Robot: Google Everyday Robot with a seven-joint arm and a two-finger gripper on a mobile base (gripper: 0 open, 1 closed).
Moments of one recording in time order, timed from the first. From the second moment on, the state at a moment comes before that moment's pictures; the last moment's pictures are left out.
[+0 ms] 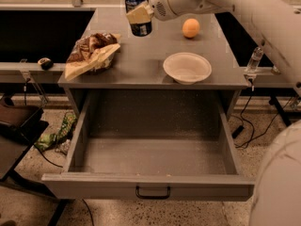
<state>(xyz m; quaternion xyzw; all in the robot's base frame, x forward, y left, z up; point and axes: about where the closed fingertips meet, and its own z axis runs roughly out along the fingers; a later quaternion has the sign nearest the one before) 0.758 0.027 0.992 -0.44 0.71 0.17 0.52</state>
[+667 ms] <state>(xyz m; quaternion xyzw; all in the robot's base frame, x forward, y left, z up) 0.784 0.029 0.985 -0.43 0.72 0.18 0.52</state>
